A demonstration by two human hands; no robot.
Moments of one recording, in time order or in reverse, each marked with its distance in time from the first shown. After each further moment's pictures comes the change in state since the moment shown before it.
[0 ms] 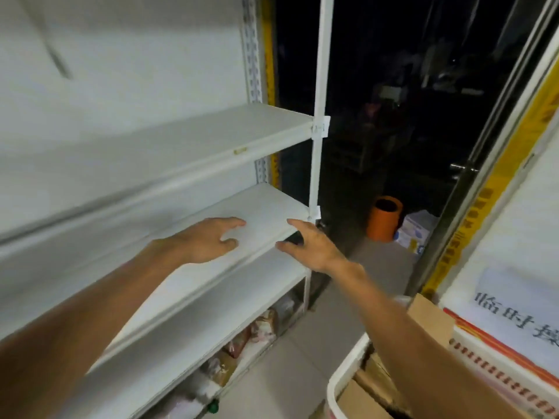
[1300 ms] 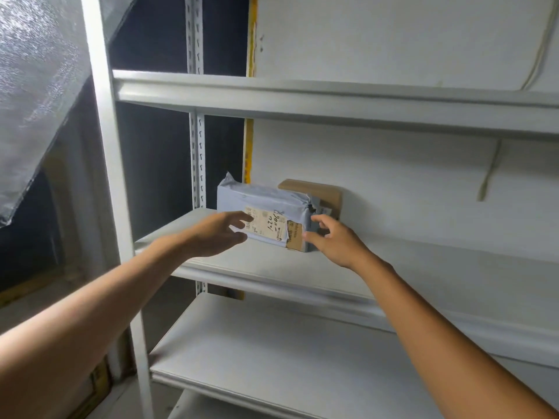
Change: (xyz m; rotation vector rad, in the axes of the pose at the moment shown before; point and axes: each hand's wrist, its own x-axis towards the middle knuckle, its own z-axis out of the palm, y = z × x) left_hand -0.542 -0.293 -0.226 -0.043 0.747 -0.709; right_hand -0.032 -0.546 0.368 0.018 -0.396 -0.796
